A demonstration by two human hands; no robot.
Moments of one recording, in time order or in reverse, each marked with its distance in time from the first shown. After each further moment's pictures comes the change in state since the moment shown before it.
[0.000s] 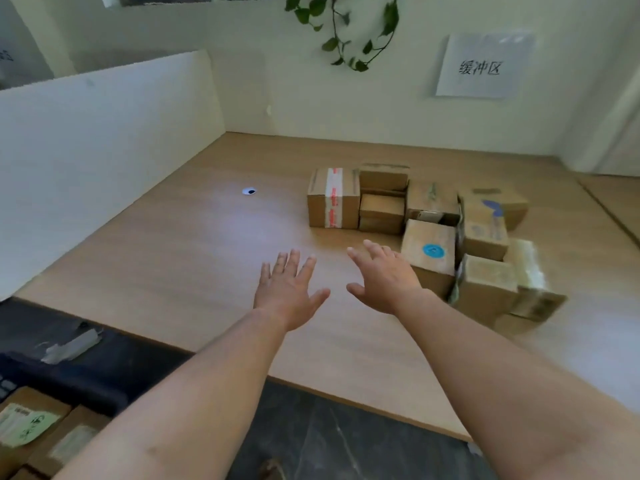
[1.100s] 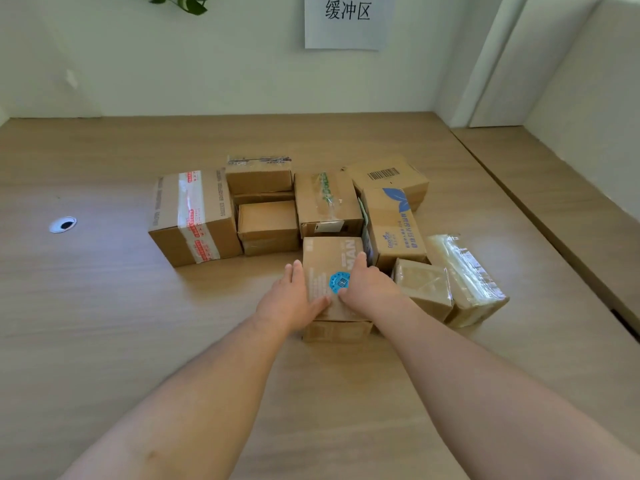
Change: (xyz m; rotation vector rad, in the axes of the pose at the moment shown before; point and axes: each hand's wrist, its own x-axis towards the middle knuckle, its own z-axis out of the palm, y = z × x) left_hand 0.219 0.178 0.034 -0.343 -0.324 0.251; right_hand 0.103 0.194 0.044 0.346 -0.225 0.781
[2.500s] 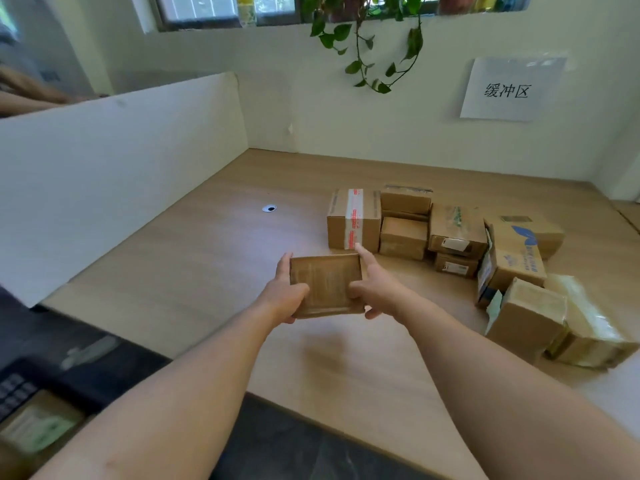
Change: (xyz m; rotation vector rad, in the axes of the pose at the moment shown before) left_hand -0.255 -0.120 -0.053 -0.774 0.390 -0.331; right_hand -0.188 -0.104 0.024 0.491 -0.330 -0.532
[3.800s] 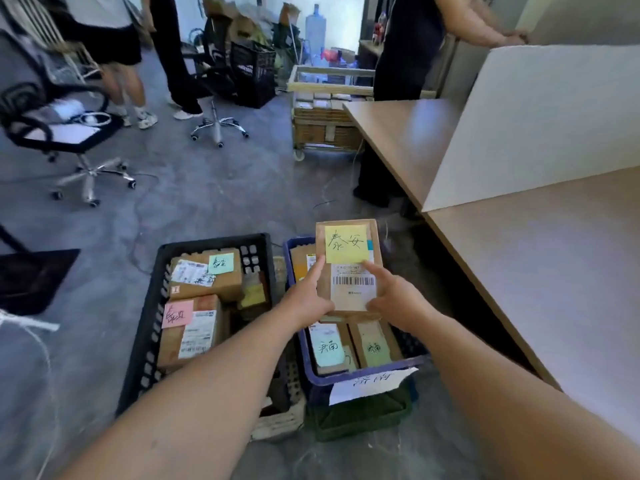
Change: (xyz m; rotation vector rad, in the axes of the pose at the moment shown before) left_hand -0.262 -0.408 -0.369 -0.258 0.562 -0.422; right_hand -0.099 -0.228 0.564 -0.710 -0.676 -0.644
